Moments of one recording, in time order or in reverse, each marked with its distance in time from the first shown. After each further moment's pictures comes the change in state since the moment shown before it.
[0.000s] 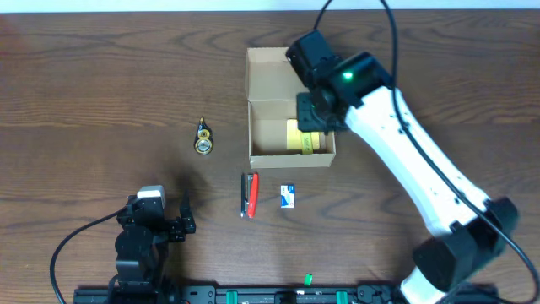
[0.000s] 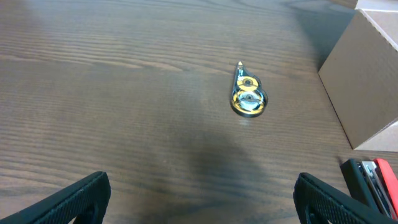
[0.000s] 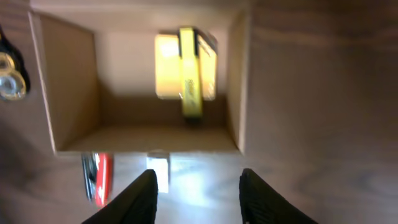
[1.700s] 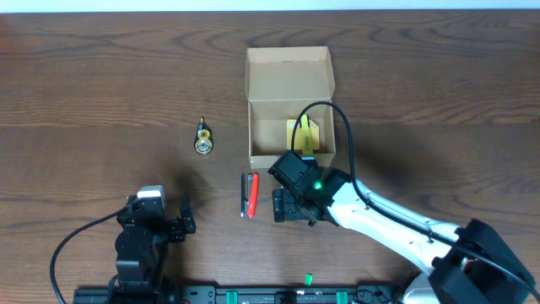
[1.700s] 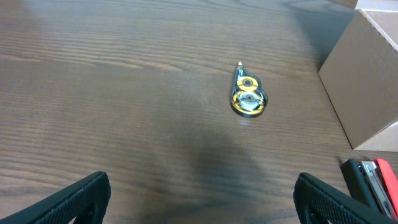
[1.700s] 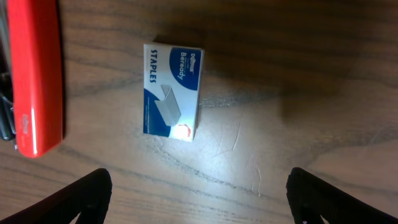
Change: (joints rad) left arm 0.000 0.000 0.000 0.000 0.000 0.000; right arm 0.279 -0.209 -0.905 0.663 -0.133 0.232
